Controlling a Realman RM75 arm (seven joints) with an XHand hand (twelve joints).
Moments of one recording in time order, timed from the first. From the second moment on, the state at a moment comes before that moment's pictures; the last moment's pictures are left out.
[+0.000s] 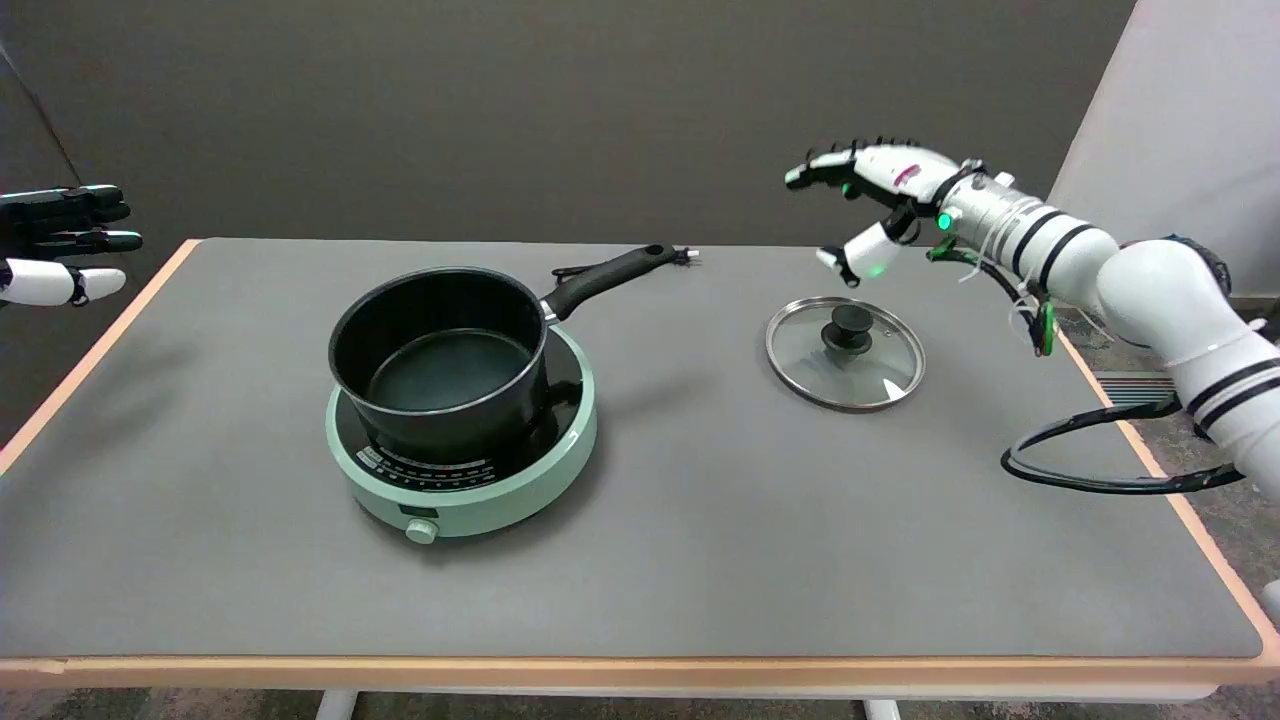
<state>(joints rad) 0.44 -0.75 -1.71 1.25 1.60 -0.29 -0.63</state>
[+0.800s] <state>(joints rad) 0.20 -0.91 -1.50 1.73 1.64 -0.07 -0.95</state>
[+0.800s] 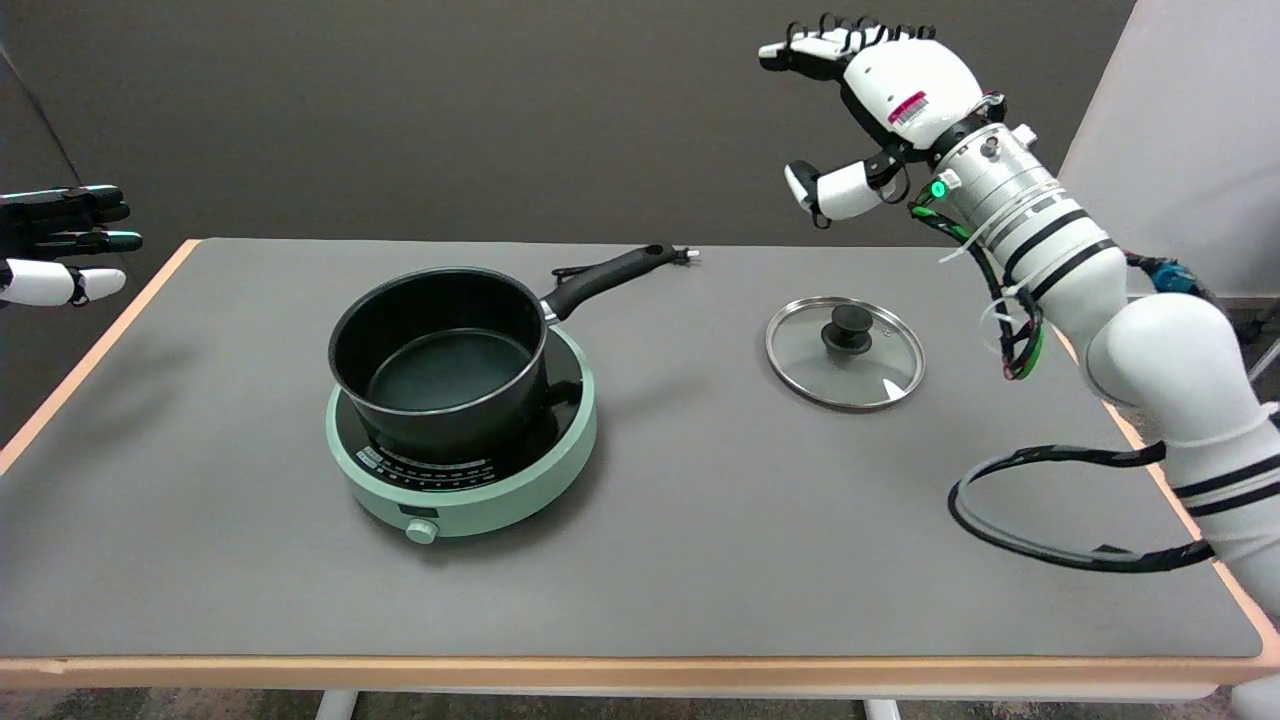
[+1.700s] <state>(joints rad) 0.19 -1.13 -1.56 1.86 1.82 -0.08 -1.17</state>
